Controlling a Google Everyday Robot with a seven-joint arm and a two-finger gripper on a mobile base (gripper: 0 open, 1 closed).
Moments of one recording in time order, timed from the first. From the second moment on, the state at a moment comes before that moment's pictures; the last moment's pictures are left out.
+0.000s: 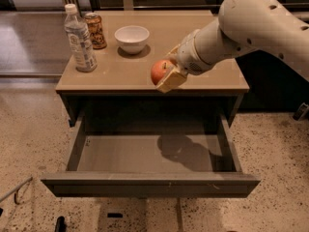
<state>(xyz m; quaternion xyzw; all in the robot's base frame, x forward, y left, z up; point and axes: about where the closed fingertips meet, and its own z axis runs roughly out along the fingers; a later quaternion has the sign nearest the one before) 0.614 -0.042 0.878 -0.60 0.70 0.07 0.38</state>
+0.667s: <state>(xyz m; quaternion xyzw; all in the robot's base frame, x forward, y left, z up) 0.669 -0.048 0.871 -0.58 0.71 0.09 0.39</state>
